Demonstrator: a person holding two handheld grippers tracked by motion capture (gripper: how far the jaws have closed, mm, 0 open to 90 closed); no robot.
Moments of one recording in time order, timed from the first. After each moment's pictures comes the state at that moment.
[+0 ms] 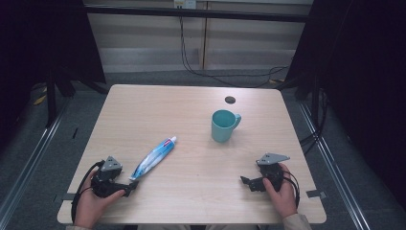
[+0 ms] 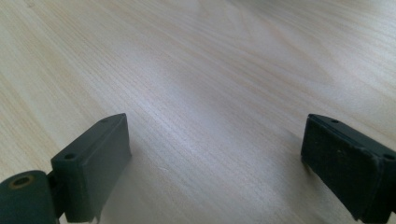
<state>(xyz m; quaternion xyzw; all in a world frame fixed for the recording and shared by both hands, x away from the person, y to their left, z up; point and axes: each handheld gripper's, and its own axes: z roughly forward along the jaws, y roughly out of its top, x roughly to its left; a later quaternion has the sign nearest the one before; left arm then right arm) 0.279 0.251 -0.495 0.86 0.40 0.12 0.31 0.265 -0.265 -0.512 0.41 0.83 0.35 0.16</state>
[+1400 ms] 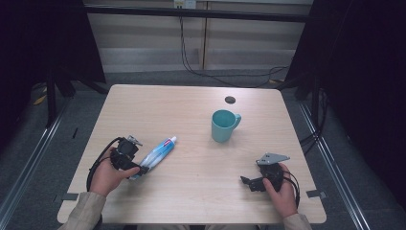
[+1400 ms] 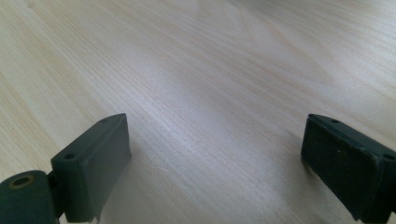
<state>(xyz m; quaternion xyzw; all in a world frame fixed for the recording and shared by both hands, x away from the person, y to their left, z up) 0.340 0.202 -0.459 0.89 0.39 0.06 0.22 0.265 -0.265 -0.512 0.41 0.83 0.35 0.16</state>
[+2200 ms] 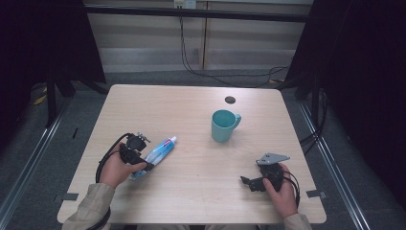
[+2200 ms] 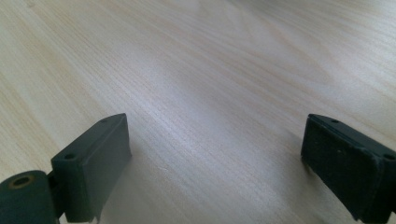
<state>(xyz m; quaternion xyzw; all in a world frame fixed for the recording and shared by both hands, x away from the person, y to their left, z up) 0.358 0.181 -0.464 0.91 0.38 0.05 0.18 0.265 -0.265 -0.512 0.41 0.83 0.35 0.16</state>
